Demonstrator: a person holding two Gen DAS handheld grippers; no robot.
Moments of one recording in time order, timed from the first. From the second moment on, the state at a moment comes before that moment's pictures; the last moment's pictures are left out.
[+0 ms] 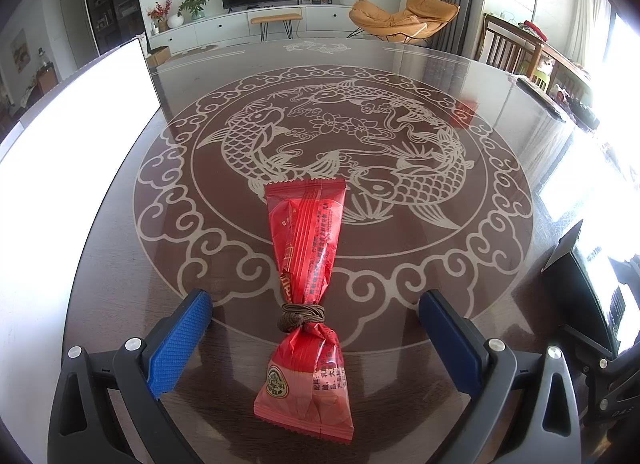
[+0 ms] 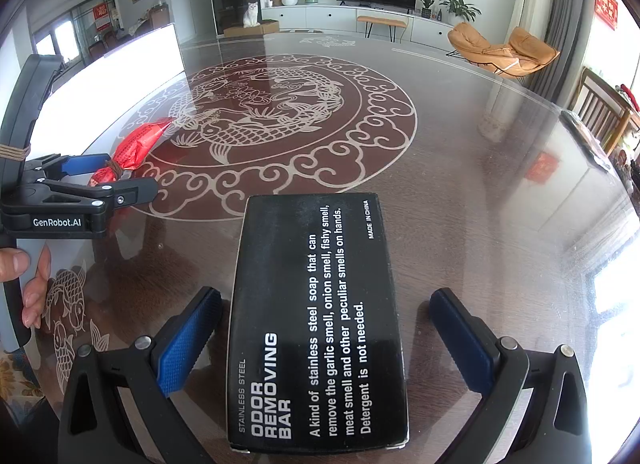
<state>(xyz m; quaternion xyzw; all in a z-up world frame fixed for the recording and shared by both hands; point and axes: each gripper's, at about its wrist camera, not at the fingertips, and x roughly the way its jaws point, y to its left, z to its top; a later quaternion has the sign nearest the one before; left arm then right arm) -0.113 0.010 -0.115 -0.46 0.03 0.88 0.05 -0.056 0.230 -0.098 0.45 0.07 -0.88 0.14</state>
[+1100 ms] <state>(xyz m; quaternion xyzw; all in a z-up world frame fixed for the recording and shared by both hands) -0.125 0.006 -0.108 -0.53 0.05 0.83 0.13 -0.059 0.228 -0.097 0.47 0.08 -0.87 0.15</state>
